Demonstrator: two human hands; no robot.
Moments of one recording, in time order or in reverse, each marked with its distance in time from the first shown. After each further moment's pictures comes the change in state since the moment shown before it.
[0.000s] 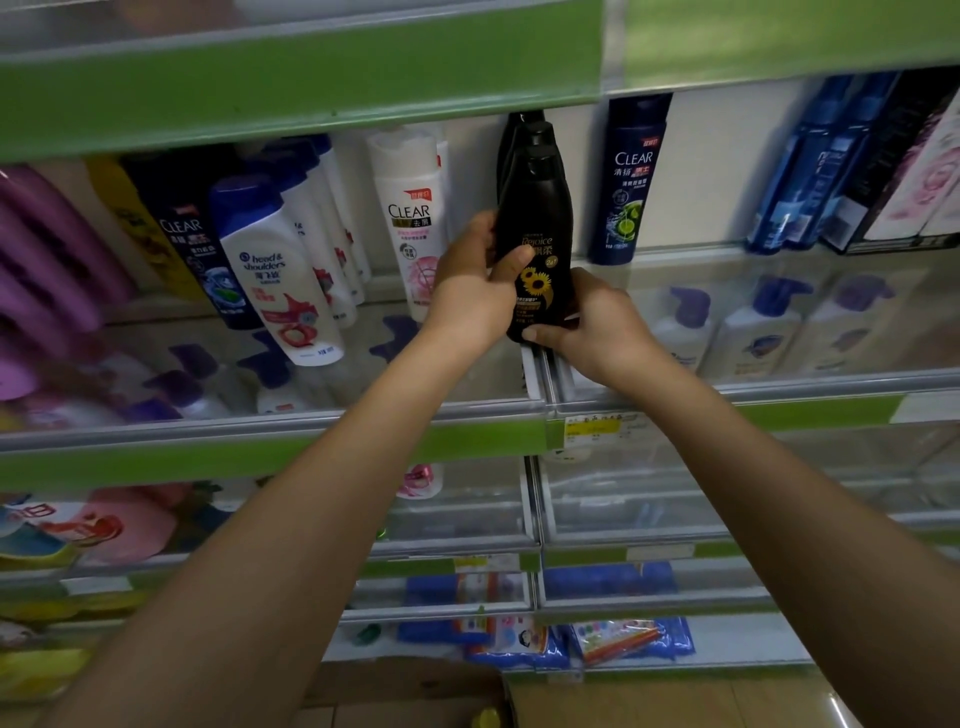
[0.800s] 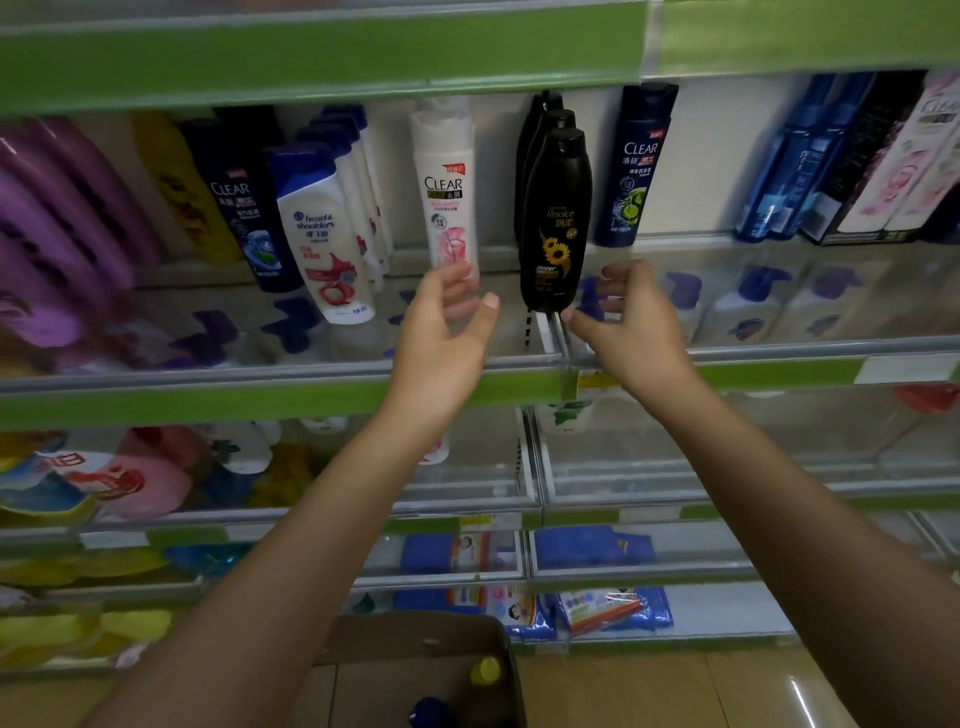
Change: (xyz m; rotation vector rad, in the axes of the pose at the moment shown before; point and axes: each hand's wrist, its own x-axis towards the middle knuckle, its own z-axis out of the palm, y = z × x) left_hand -0.104 0.006 -0.054 -0.112 0.050 -0.110; right_hand -0.064 -0.019 -0.003 0.161 0.224 0.103
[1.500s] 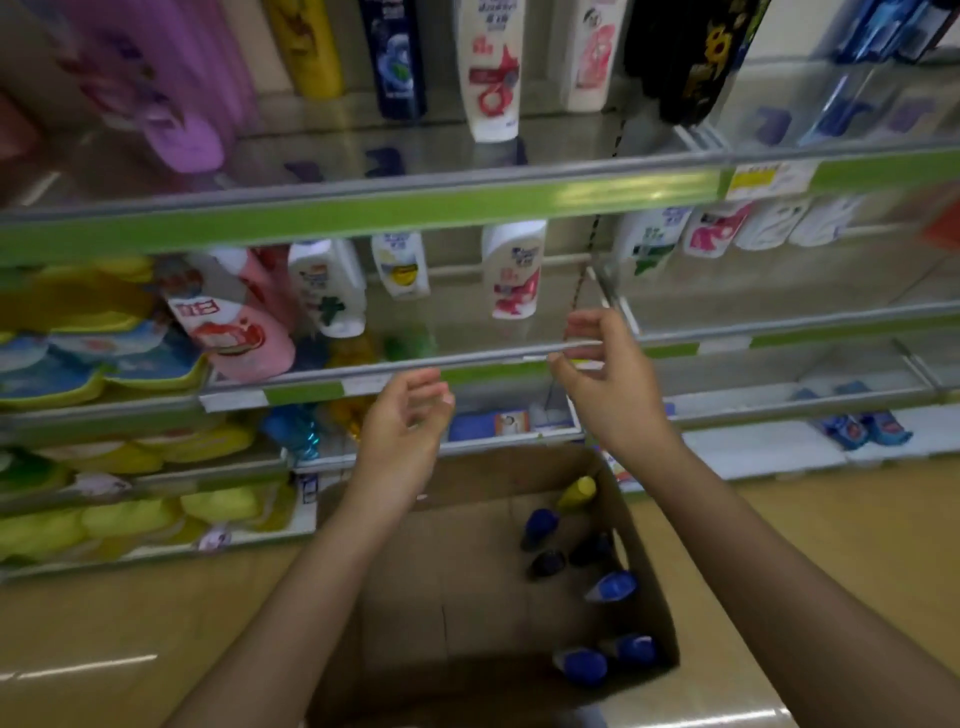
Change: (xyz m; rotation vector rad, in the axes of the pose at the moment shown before) left_hand -0.176 -0.142 -0.215 -0.005 -0.108 -0.339; right_hand -0.243 -0.051 0.156 0.122 -0.095 0.146
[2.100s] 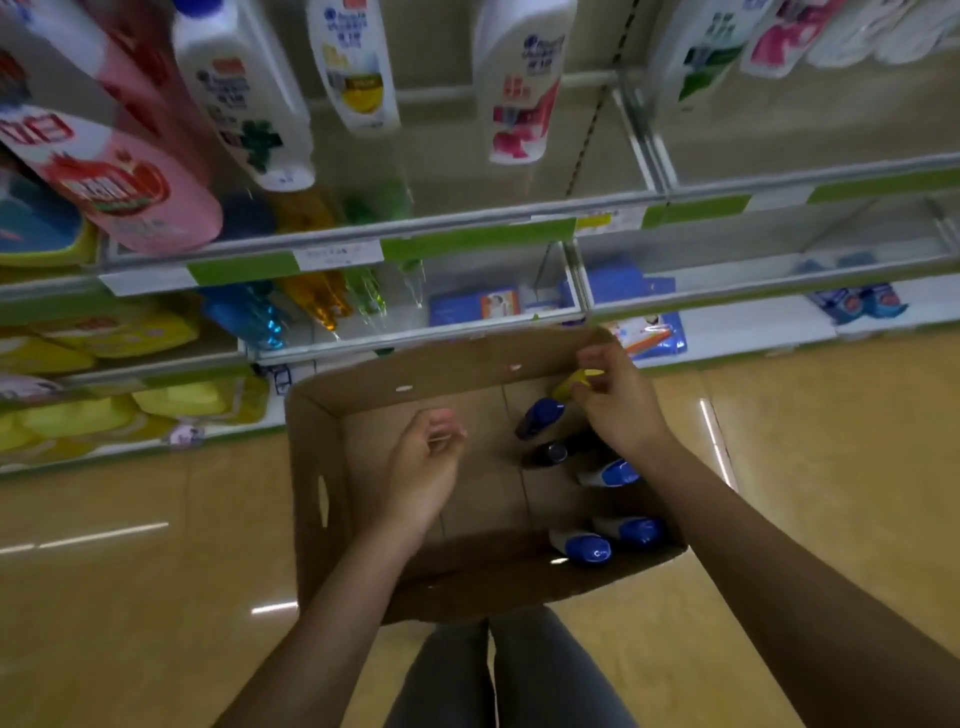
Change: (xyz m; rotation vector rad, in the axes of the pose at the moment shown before) left_hand -0.025 -0.168 0.013 0.102 -0.158 -0.444; right_hand -0.056 0.159 0.066 -0.210 -0.138 0.438
